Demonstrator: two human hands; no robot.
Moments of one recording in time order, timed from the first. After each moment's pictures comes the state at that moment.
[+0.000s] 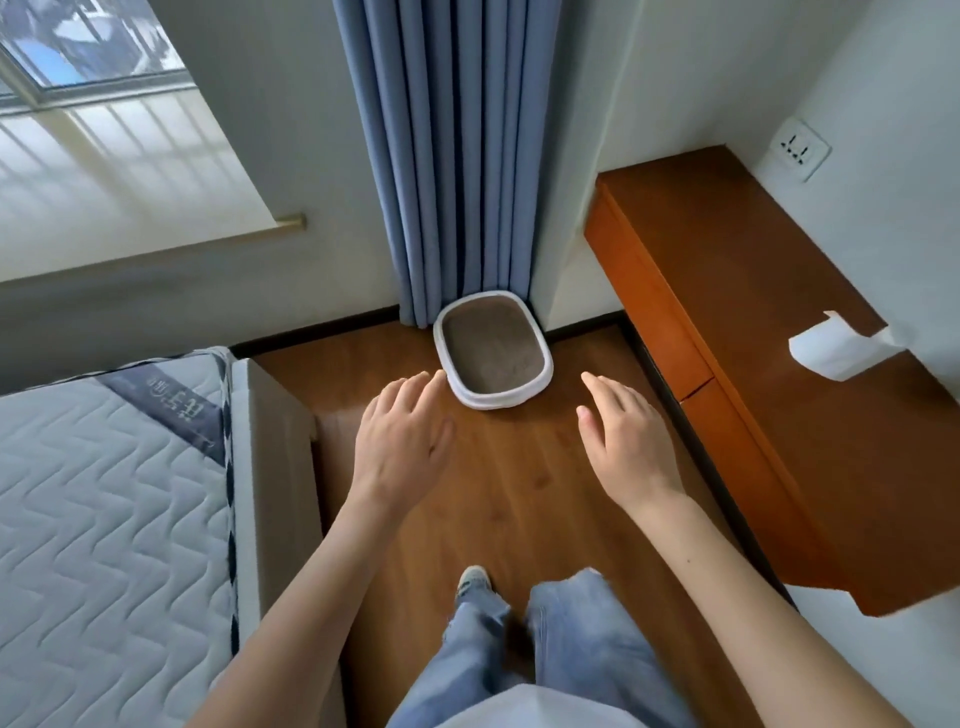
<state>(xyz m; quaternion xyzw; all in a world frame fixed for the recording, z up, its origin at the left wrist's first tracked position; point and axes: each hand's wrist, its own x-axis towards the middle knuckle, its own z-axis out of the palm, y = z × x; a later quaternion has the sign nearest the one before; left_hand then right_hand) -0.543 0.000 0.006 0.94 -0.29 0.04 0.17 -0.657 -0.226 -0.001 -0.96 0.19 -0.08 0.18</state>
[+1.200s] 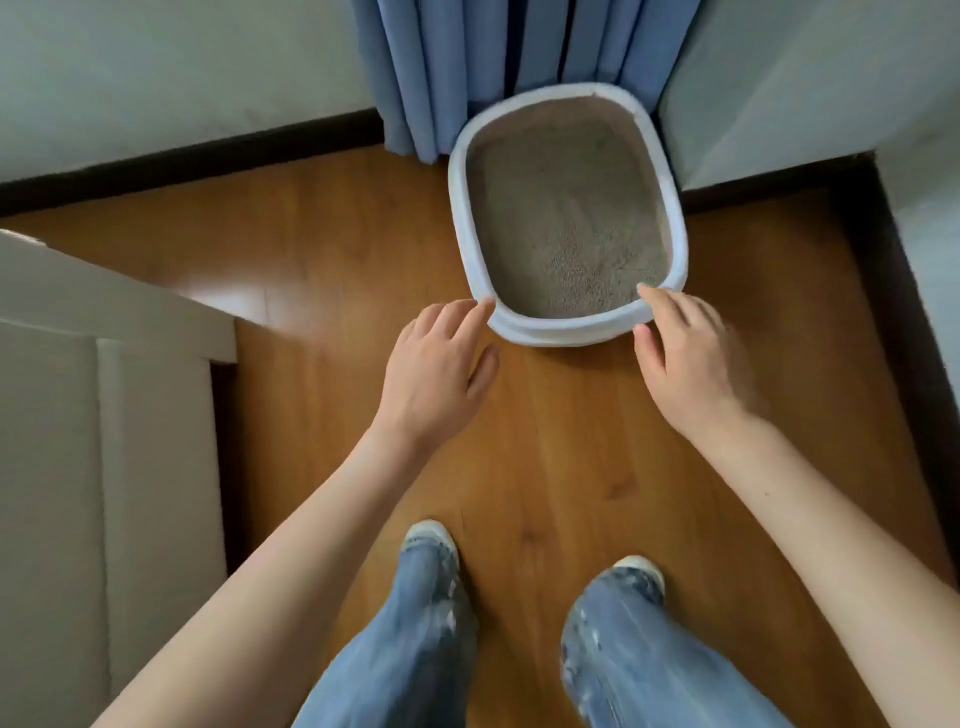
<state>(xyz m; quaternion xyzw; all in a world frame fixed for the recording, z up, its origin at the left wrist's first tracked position) -0.298 -0.129 -0.543 0.94 -0.31 -0.05 0.15 -0.378 -0.370 -0.551 -0.98 0.11 -0.01 0.17</state>
